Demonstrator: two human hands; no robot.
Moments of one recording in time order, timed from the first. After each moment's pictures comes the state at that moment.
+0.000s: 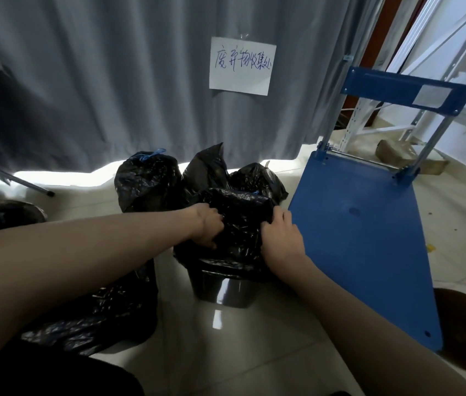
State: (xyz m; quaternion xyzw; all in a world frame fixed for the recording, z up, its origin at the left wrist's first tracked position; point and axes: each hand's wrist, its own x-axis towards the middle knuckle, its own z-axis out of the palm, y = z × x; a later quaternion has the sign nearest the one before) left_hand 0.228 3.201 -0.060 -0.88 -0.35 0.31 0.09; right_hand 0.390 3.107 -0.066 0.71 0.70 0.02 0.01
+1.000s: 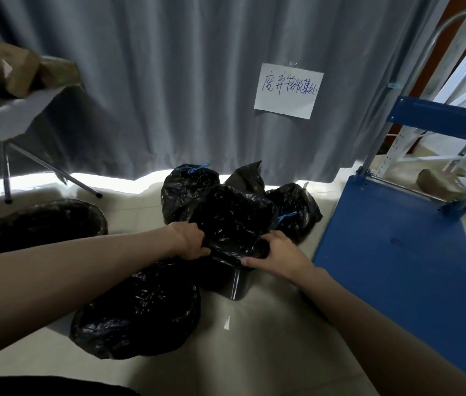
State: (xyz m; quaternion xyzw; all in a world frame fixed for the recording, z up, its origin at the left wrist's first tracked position) left_hand 0.105 3.187 -0.050 -0.79 -0.55 0.27 -0.01; right_hand 0.334 3.144 -0.074 0.64 0.73 -0.23 -0.08
